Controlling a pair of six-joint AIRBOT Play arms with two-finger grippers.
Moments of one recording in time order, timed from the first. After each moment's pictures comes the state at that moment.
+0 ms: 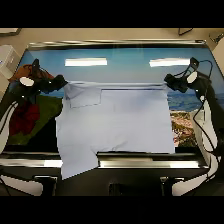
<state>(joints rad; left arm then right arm) 0.10 -1.70 1.46 0.78 -0.74 -1.31 -0.15 -1.76 1.61 -1.34 0.84 1.76</state>
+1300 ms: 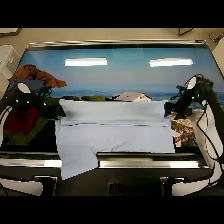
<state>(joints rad) 0.16 -1.65 1.36 1.16 -1.46 -1.37 -0.15 -1.67 1.46 -1.48 1.52 1.63</state>
